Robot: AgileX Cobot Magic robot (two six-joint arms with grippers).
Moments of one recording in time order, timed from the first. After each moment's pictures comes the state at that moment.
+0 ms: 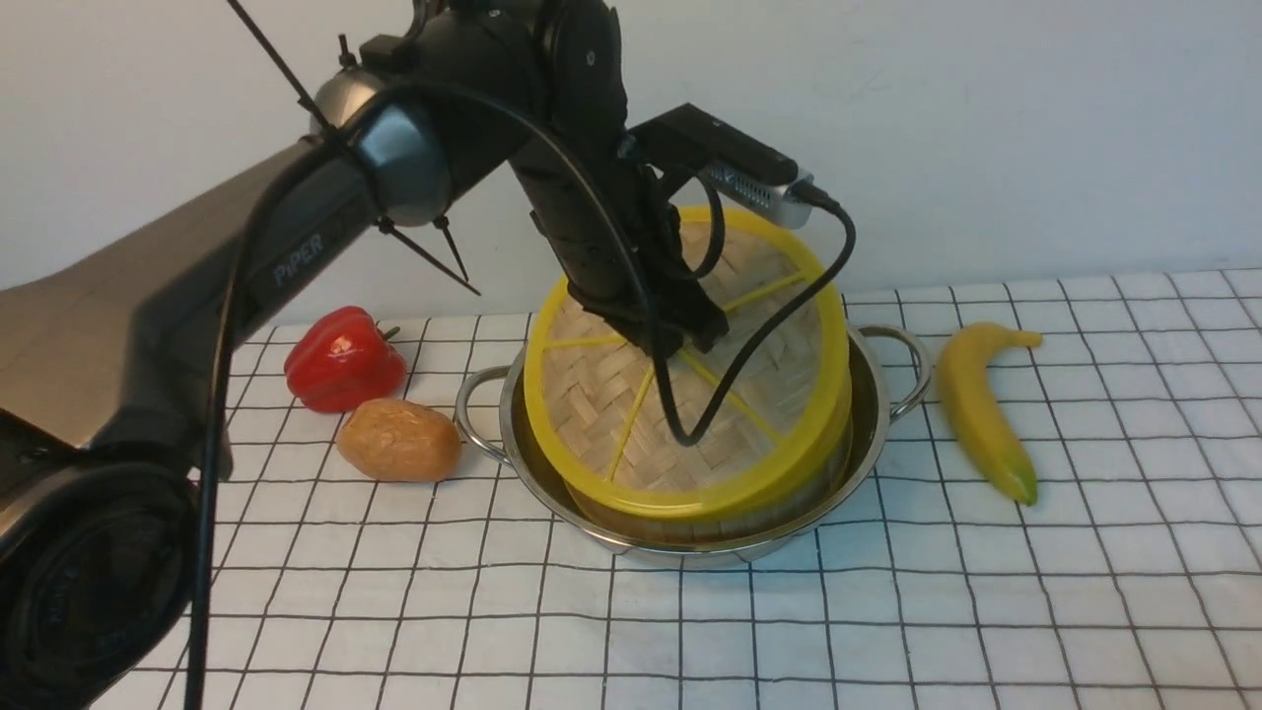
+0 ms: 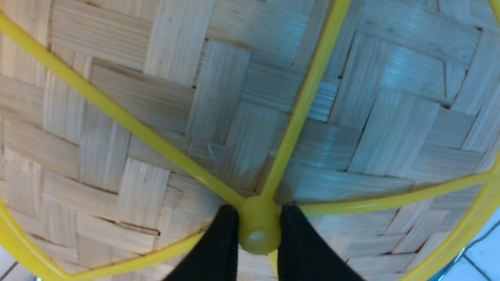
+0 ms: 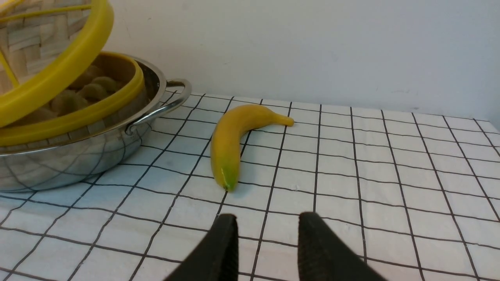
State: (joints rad) right arm 0.08 0.03 0.01 0.04 0.33 0.02; left arm -0.49 2.12 -2.01 -0.07 1.22 0.35
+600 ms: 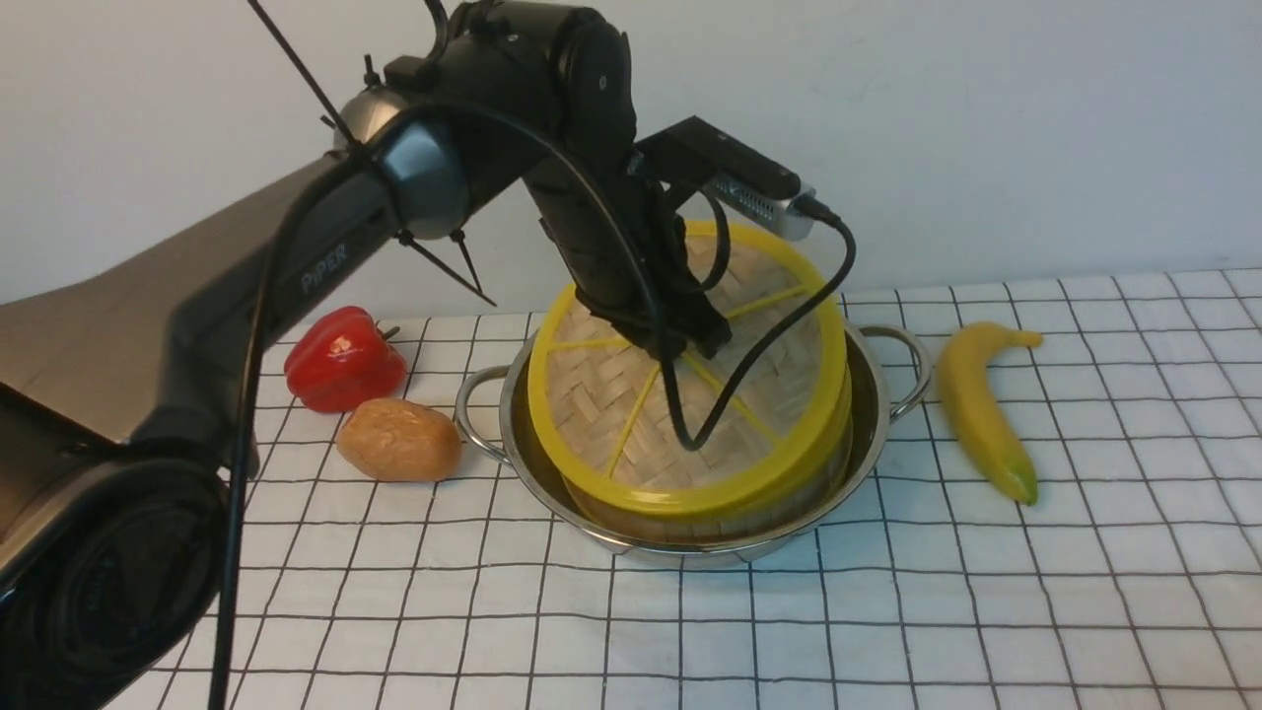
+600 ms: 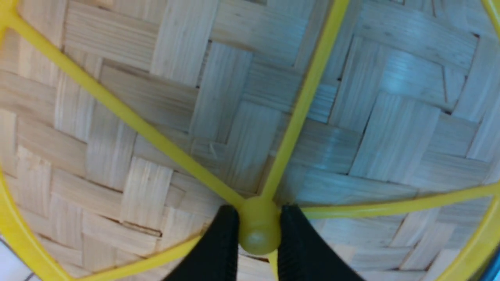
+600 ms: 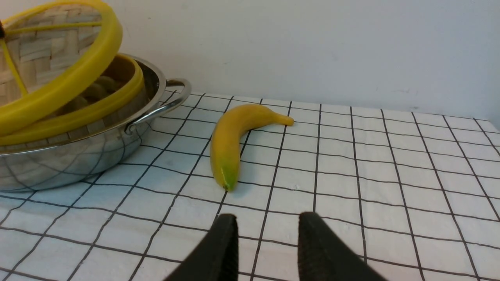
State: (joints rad) right arm 0.08 0.03 0.01 0.04 0.33 0.02; left arm -0.49 2.15 -2.02 -0.05 1.18 0.37
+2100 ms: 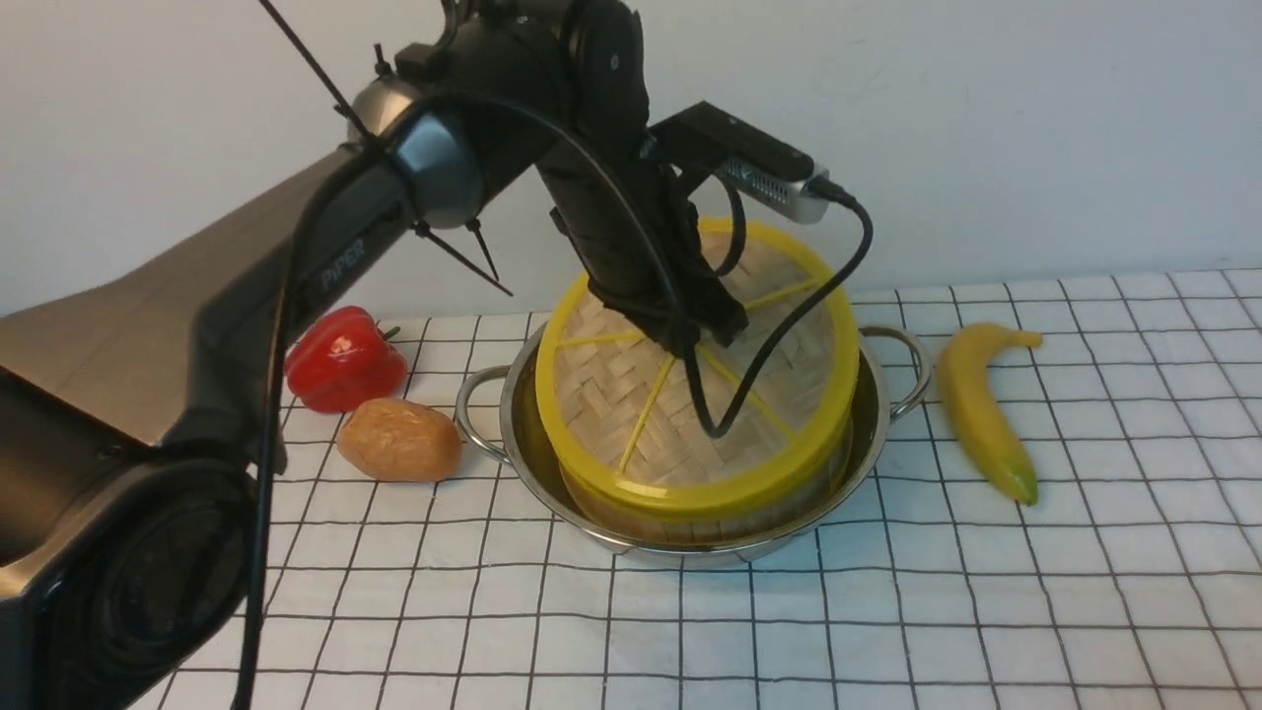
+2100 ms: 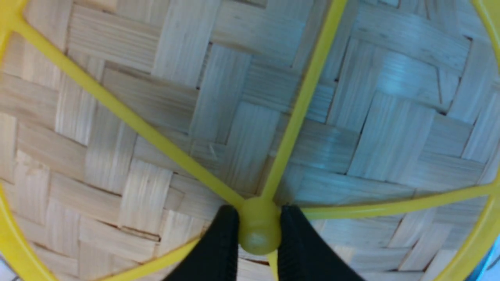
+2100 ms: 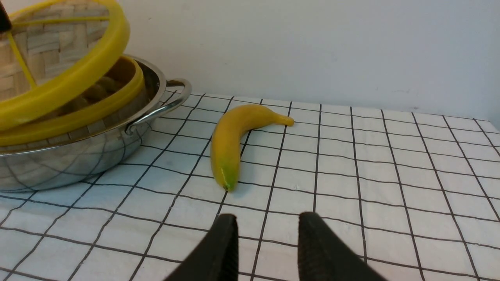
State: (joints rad) right arm 0.08 0.03 0.01 0.04 0.33 0.02; left arm -0.50 2.19 -2.09 -0.07 1.23 0.33
